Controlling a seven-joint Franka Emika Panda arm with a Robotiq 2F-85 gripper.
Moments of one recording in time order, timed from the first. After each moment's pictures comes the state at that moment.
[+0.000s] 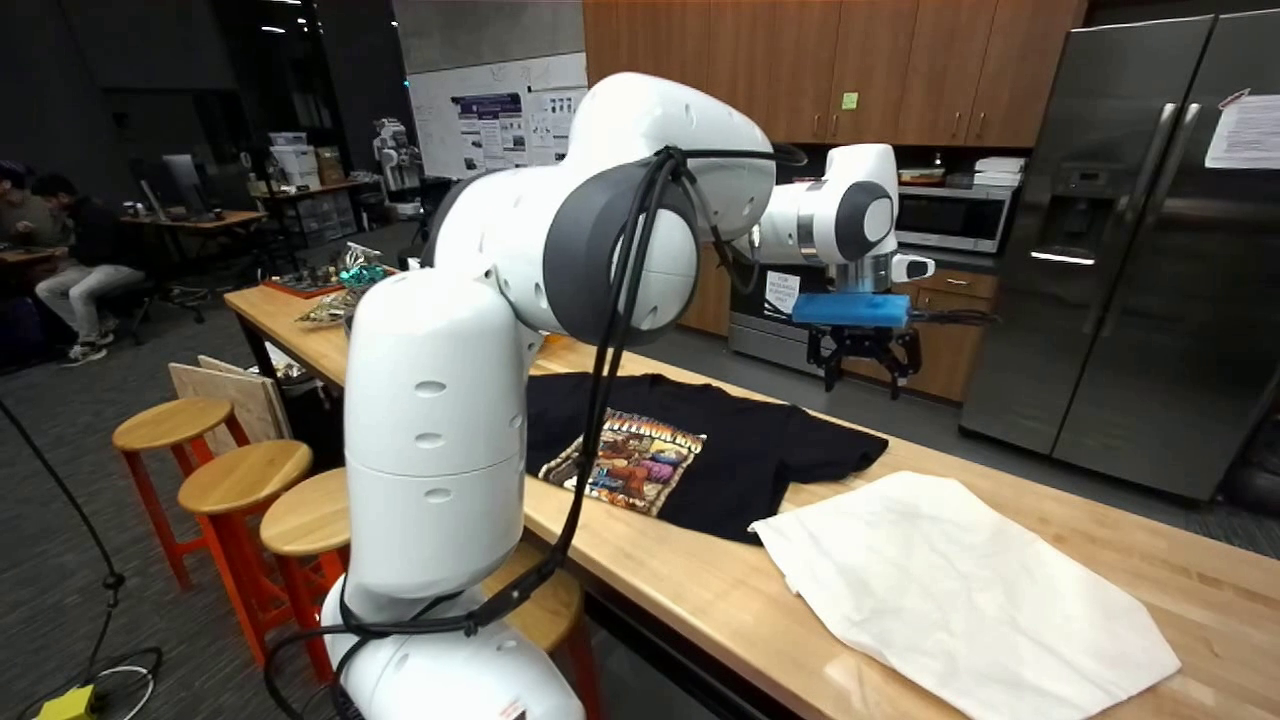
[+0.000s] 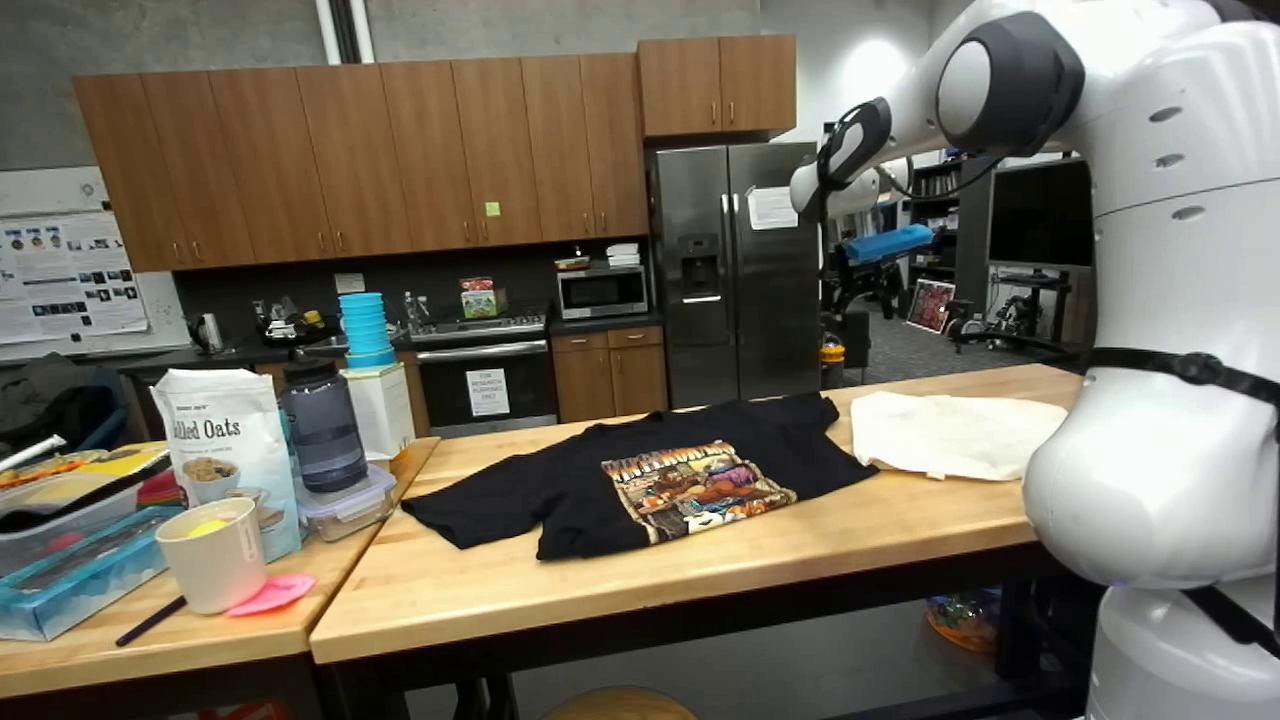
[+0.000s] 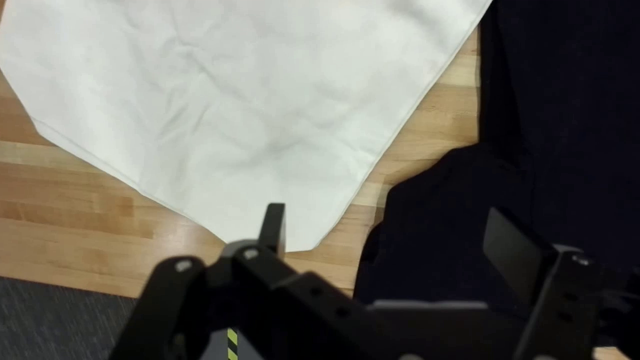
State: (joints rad) arm -0.13 0.20 -0.11 -1.67 -0.13 1.92 -0.11
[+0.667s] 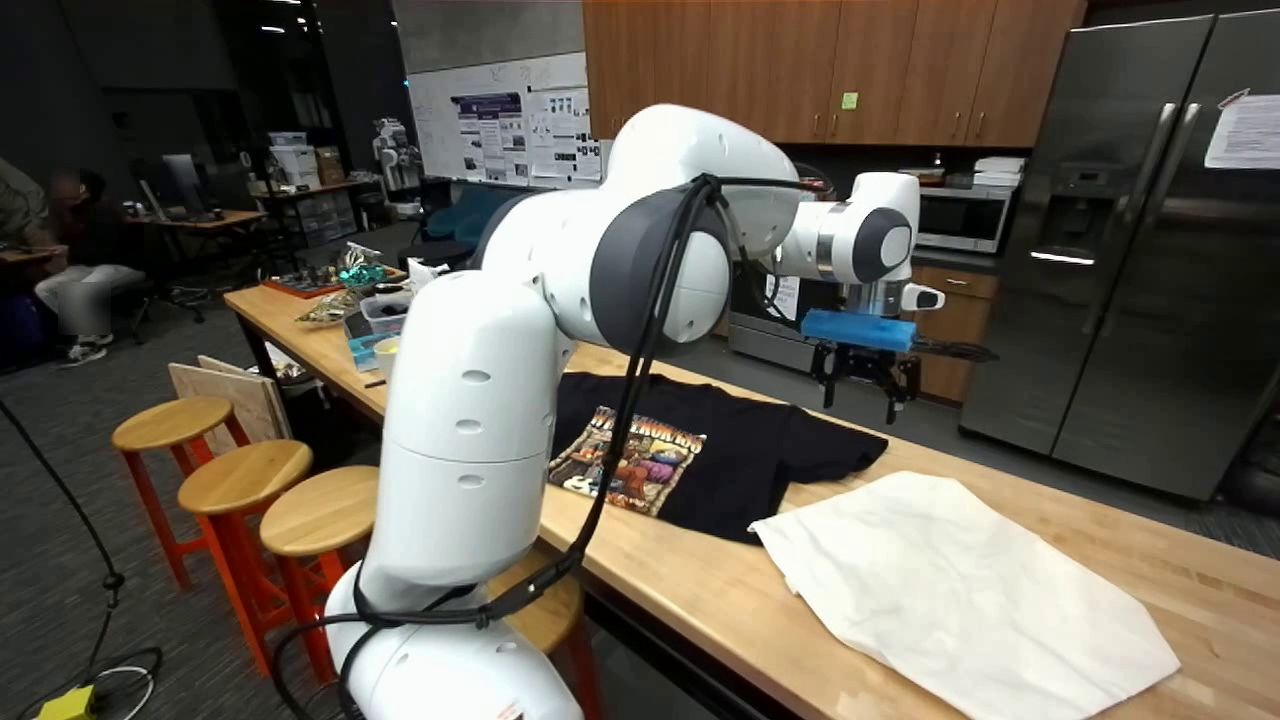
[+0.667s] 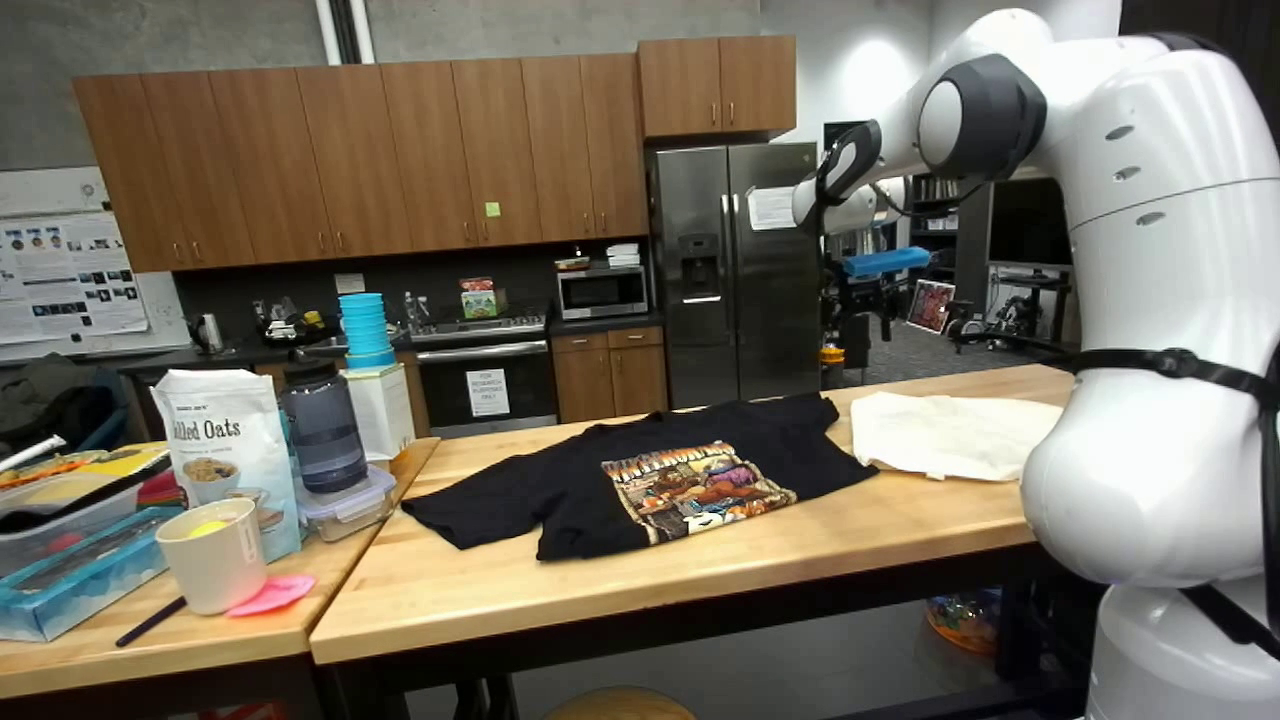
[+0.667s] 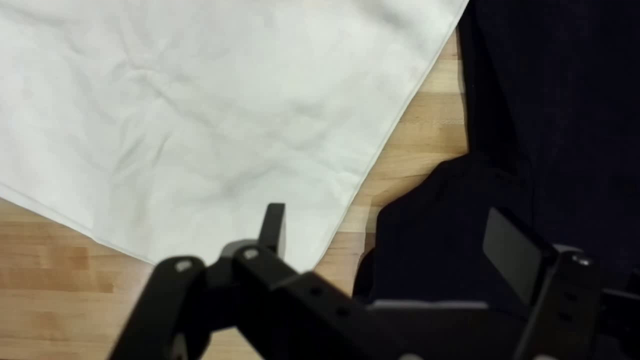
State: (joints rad) arm -0.15 0.31 -0.11 -1.58 -0.04 1.86 -0.11
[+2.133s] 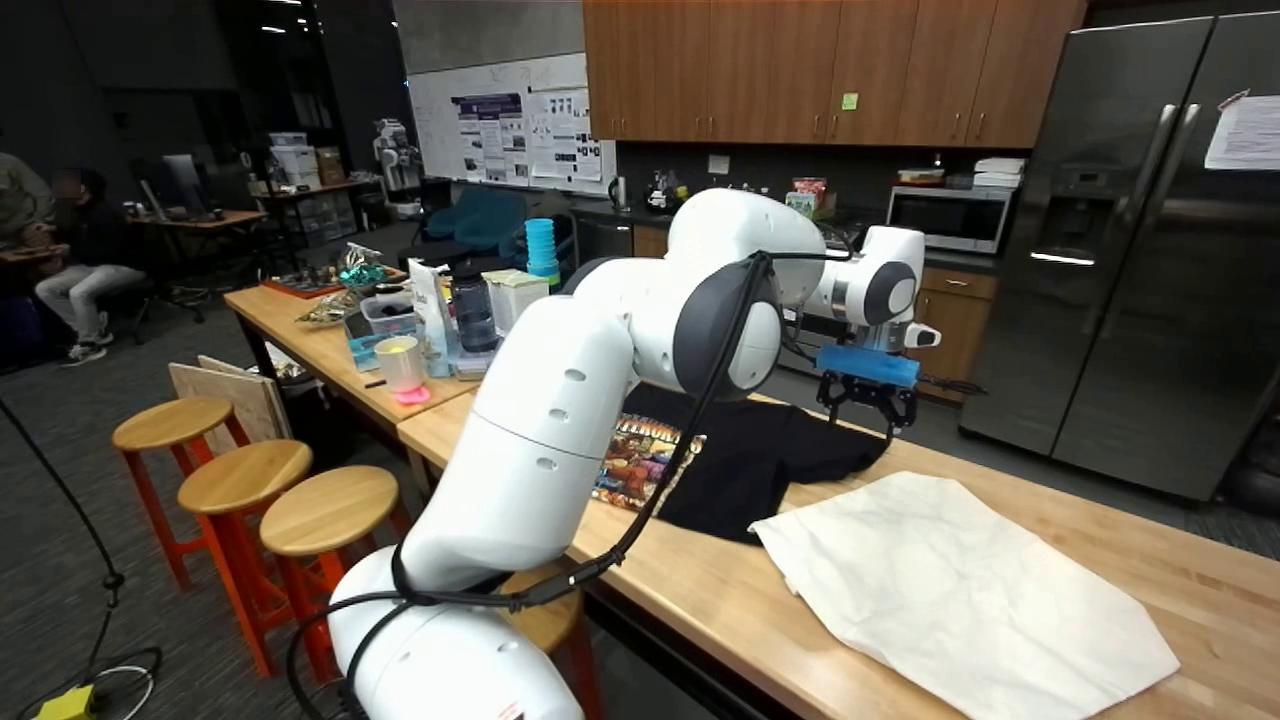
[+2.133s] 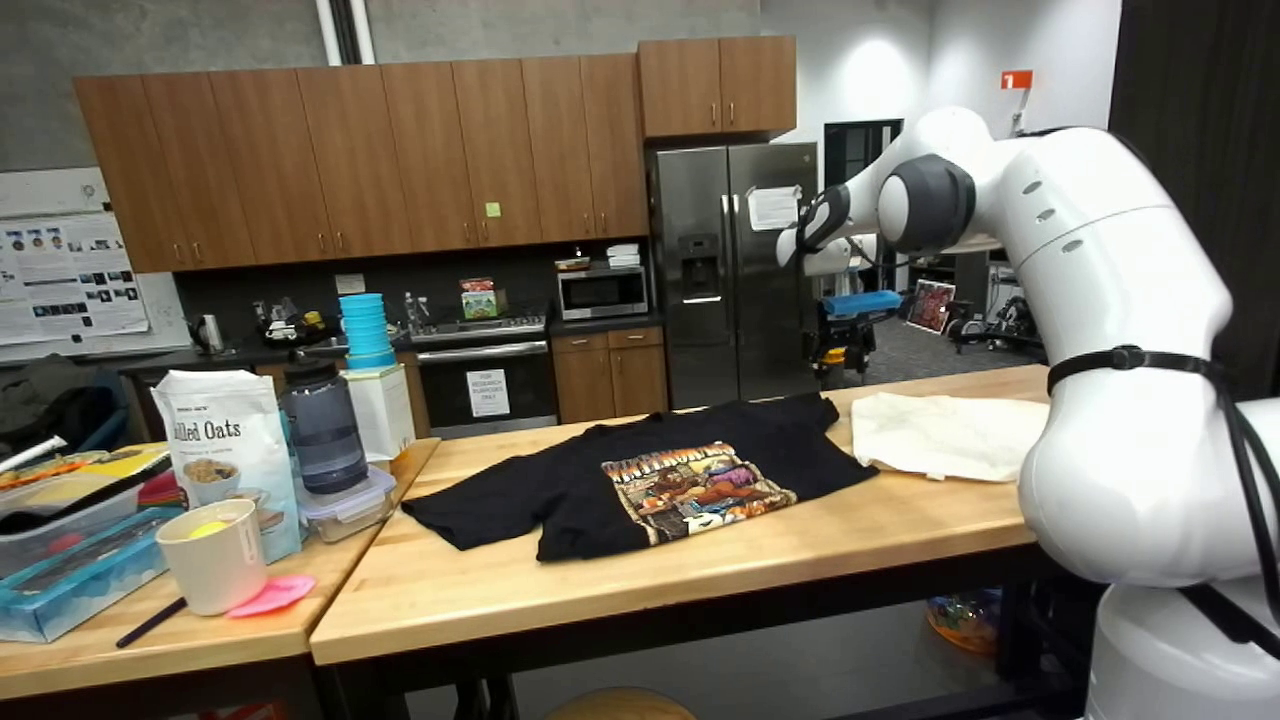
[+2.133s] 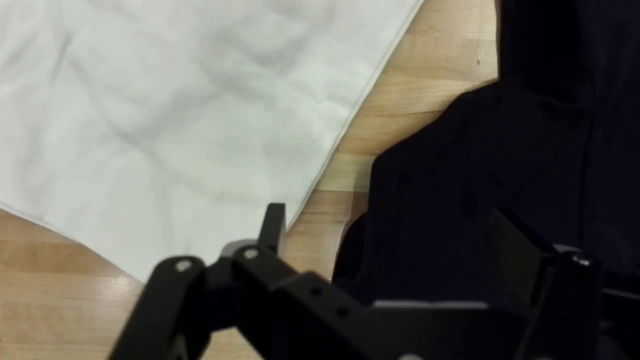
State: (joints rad) arm -0.16 0.62 -0.10 -1.30 0.03 1.86 -0.17
